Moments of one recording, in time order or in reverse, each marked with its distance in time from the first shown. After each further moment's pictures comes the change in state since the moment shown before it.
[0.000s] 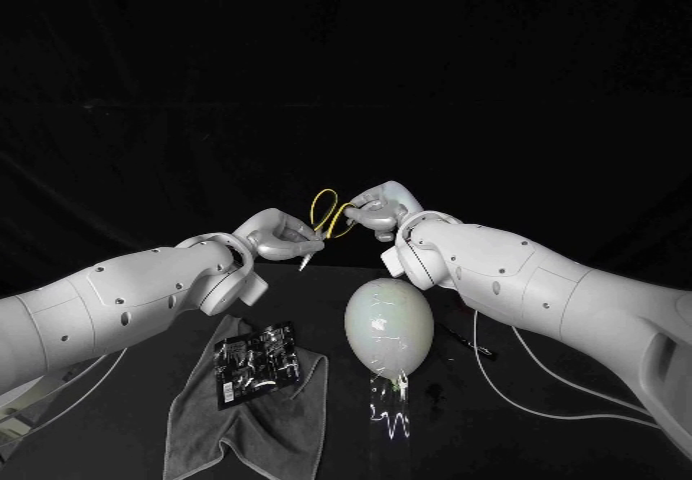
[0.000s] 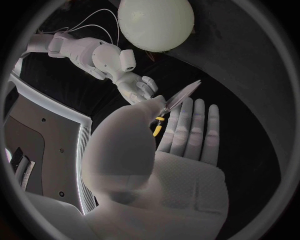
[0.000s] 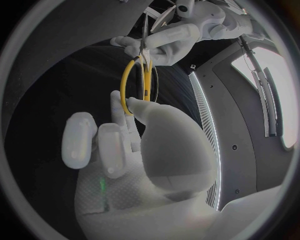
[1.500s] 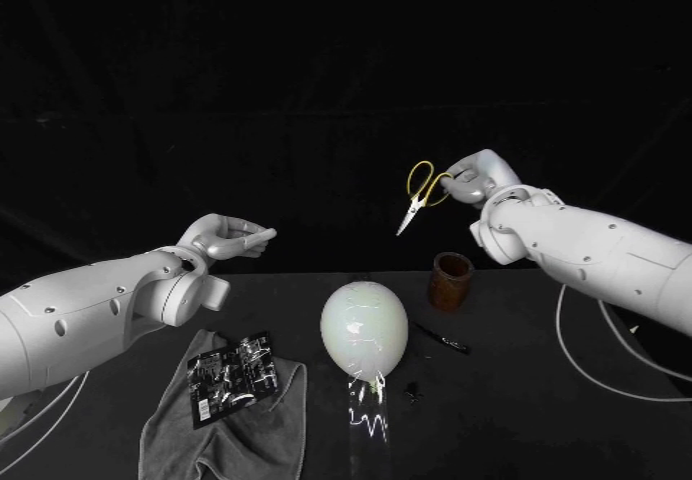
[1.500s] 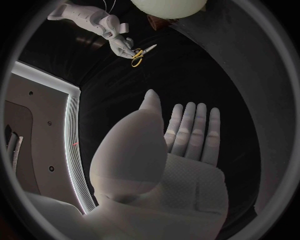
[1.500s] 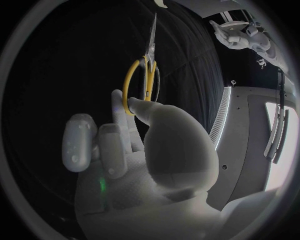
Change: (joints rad) left arm -0.008 -0.061 0.001 0.017 0.323 -0.118 0.017; left_hand 0.219 0.148 -0.592 0.151 0.000 -0.023 -0.008 -0.023 -0.045 -0.108 0.023 0.058 0.008 -0.055 0.017 0.042 -0.038 -0.021 0.025 -0.005 -0.038 -0.035; right arm 0.069 -0.368 0.000 0.073 -0.311 -0.226 -0.117; right_hand -0.055 -0.021 0.056 -0.043 -0.003 -0.005 -0.002 0.009 0.029 0.023 -0.010 -0.004 0.021 0.001 -0.005 0.008 0.016 -0.008 0.011 -0.003 0.023 0.000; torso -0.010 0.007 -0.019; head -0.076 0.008
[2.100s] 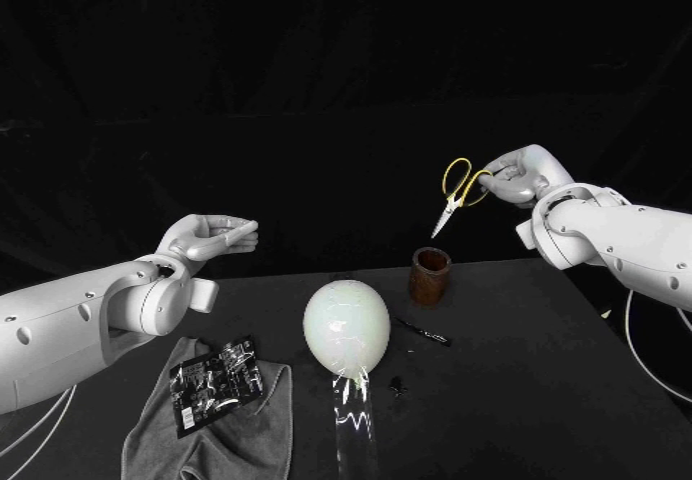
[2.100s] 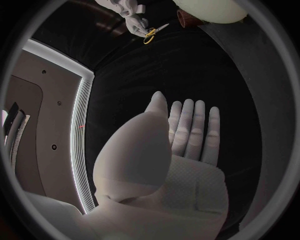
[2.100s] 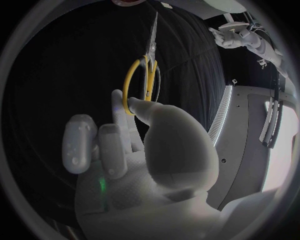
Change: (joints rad) left arm -0.018 -0.016 0.000 0.029 0.189 0.045 0.146; left_hand 0.084 0.039 0.036 -0.003 0.000 0.062 -0.009 0.019 -0.005 0.073 -0.037 0.013 -0.003 0.046 -0.032 0.019 0.002 0.015 0.016 0.002 0.004 -0.004; right arm 0.012 -0.283 -0.005 0.250 -0.027 0.010 0.026; right_hand -0.004 0.004 0.000 0.000 -0.005 0.000 0.000 0.004 0.004 0.003 0.000 -0.002 0.002 -0.001 -0.001 0.006 0.015 -0.001 0.007 0.000 0.015 0.001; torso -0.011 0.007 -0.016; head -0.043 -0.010
